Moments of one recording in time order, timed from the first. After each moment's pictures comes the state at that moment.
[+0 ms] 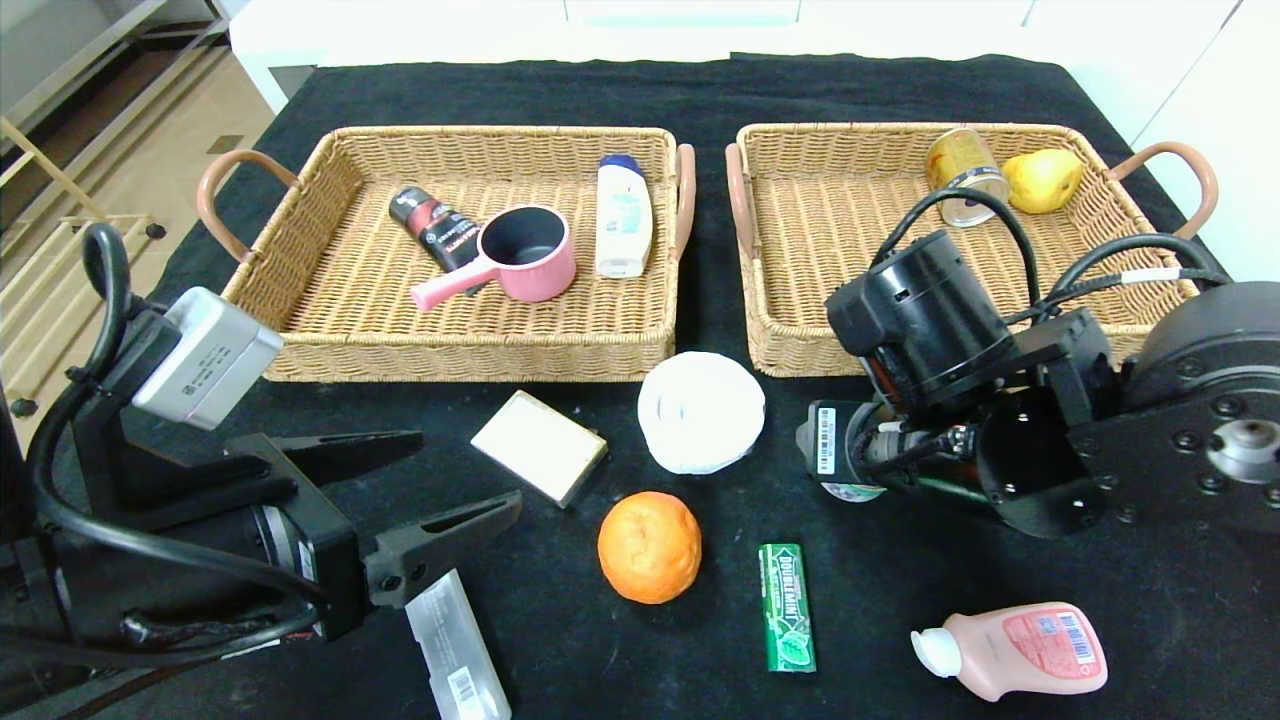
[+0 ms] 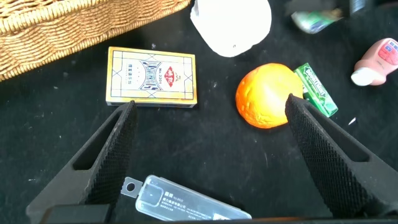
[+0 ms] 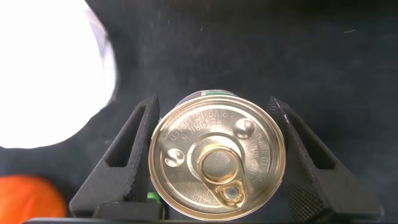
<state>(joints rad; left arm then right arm) -0.46 1.21 -0.64 -0.33 -0.18 0.02 0.77 1.80 -1.41 0.37 -0.56 0.60</state>
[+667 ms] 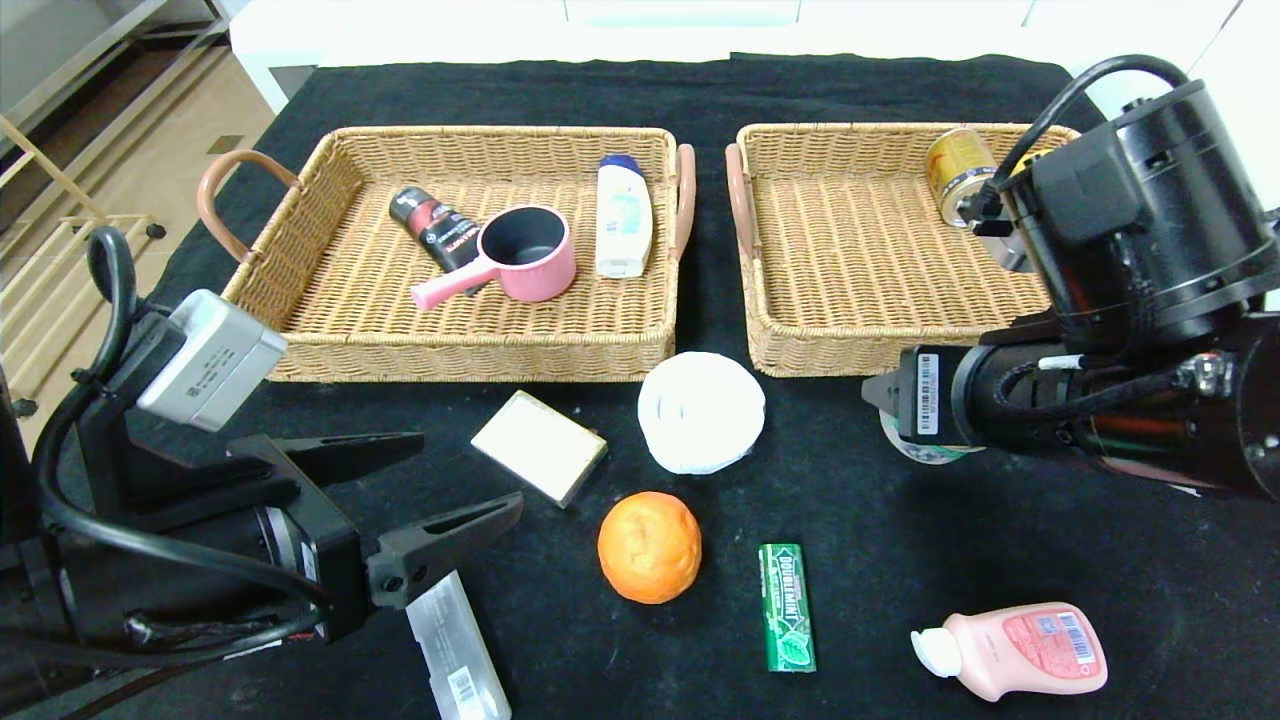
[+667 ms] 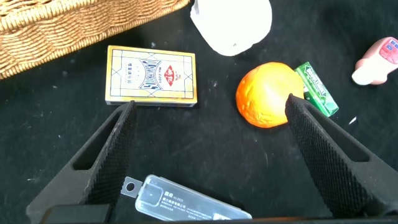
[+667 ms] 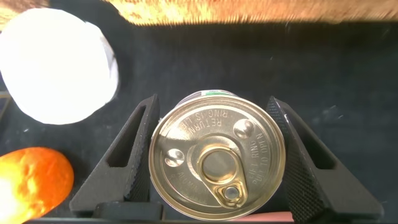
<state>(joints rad) -0.46 1.21 -0.64 -0.33 -0.18 0.02 0.75 1.63 -1.42 0.43 -0.57 0.49</state>
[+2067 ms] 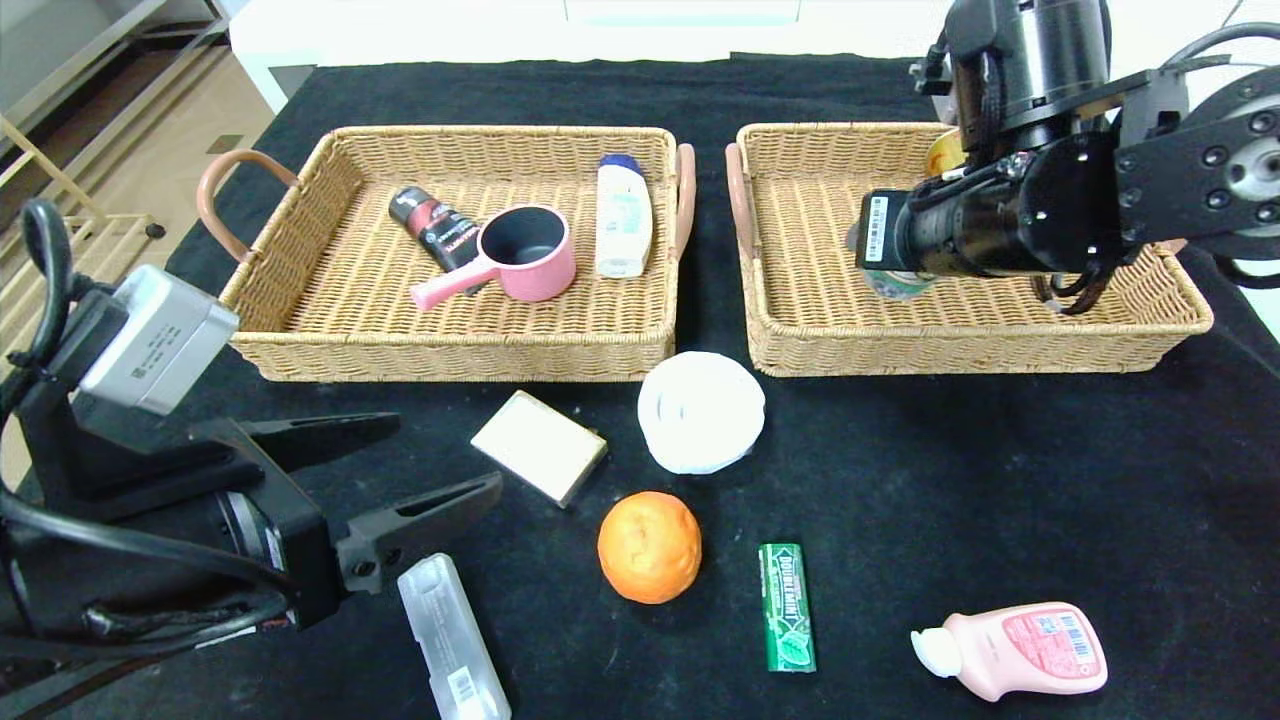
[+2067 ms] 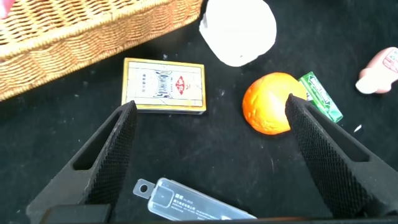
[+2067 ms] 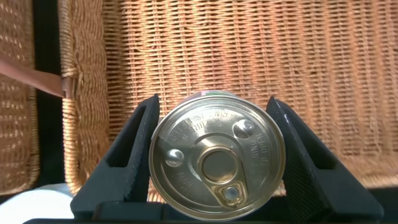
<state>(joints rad) -0.43 1.18 -0.64 -0.33 -0.18 0.04 0.56 1.93 -1.93 0.38 -0.57 0.28</state>
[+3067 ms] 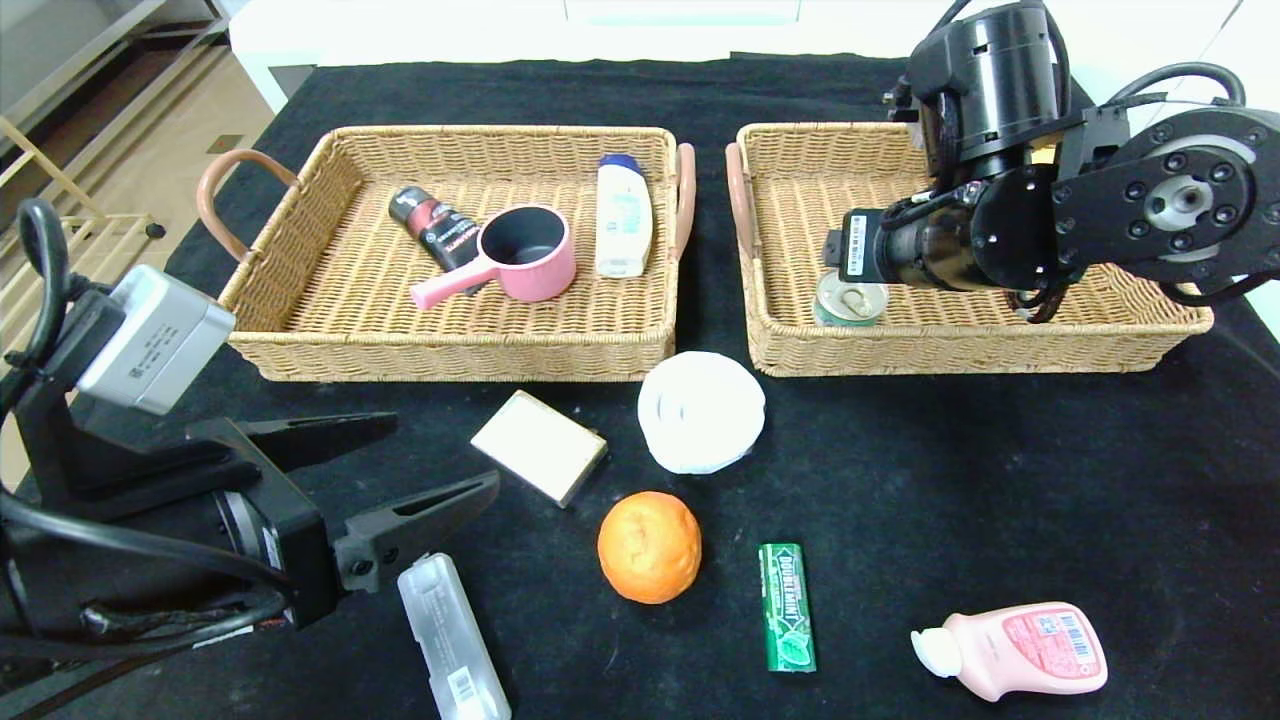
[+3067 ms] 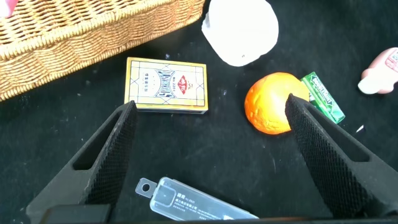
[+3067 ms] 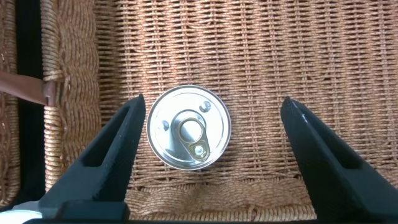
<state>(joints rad) -0.43 1.18 -0.64 -0.33 -0.18 0.04 0.55 1.98 -1.93 0.34 -0.56 0.26</state>
